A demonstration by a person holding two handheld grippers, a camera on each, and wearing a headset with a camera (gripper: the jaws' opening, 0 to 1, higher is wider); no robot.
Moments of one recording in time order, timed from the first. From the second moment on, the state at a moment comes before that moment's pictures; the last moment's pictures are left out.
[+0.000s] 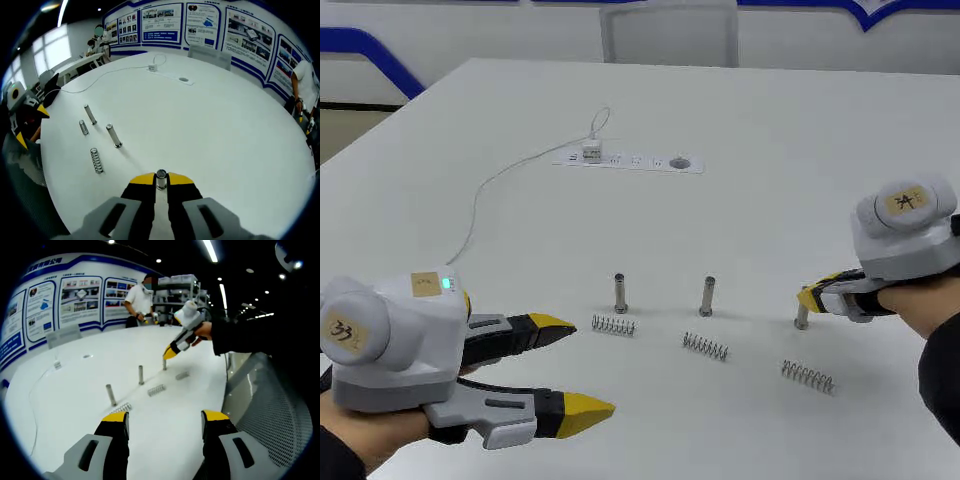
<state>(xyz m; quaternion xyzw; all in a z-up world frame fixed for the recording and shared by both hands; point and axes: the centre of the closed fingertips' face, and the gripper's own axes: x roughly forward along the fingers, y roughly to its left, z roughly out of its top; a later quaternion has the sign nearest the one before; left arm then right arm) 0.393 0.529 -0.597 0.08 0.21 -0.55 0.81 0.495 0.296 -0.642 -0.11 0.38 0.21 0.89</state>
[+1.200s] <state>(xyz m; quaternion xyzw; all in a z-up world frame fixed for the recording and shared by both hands) 0.392 0.528 -0.596 0.09 0.21 -0.55 0.81 0.482 0.289 -0.641 -0.13 0.38 0.22 0.89</state>
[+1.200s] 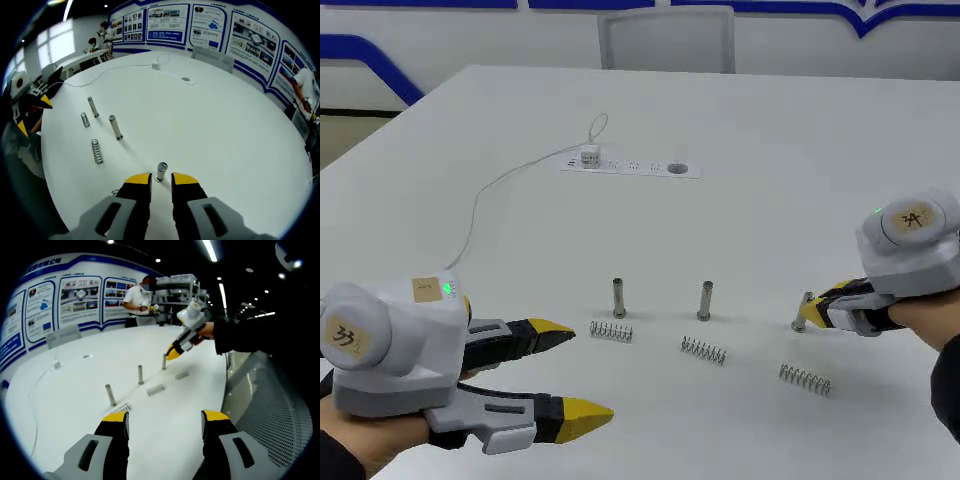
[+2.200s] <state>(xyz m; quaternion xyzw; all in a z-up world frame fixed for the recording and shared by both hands) 0.391 0.528 -0.599 0.09 0.21 -0.55 0.80 0.416 0.306 -0.665 -0.18 0.40 0.36 0.82</state>
